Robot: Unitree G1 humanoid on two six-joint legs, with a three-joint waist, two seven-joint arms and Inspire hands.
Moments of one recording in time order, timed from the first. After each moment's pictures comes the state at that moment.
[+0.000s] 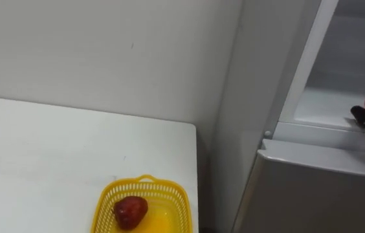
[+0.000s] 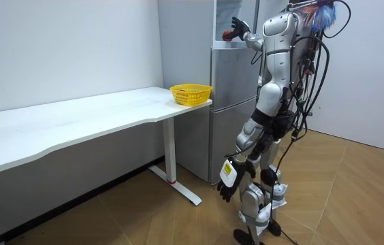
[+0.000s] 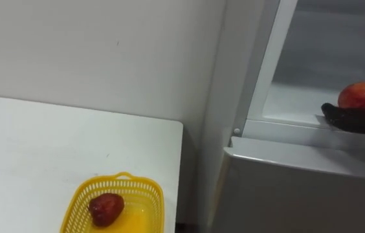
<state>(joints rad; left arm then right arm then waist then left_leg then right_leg) 0.27 0.30 0.00 0.98 0.46 0.08 -0.12 -0.57 -0.66 -0.14 0.54 0.23 -0.08 -0.42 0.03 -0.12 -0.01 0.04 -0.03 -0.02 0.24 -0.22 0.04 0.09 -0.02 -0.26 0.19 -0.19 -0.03</state>
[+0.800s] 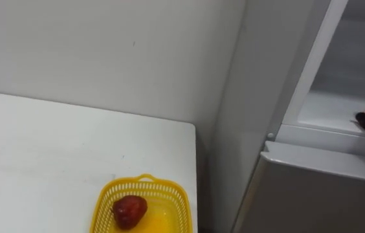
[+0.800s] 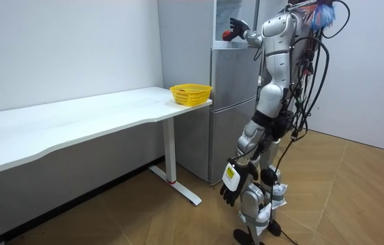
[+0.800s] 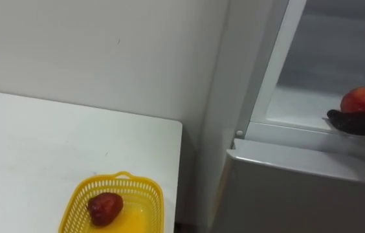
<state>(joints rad) 0.28 0.31 0.04 1.00 0.46 0.08 -0.13 -0.59 -0.75 -0.10 0.62 0.27 -0.06 -0.27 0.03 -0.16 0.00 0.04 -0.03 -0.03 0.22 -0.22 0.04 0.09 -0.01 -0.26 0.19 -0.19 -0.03</state>
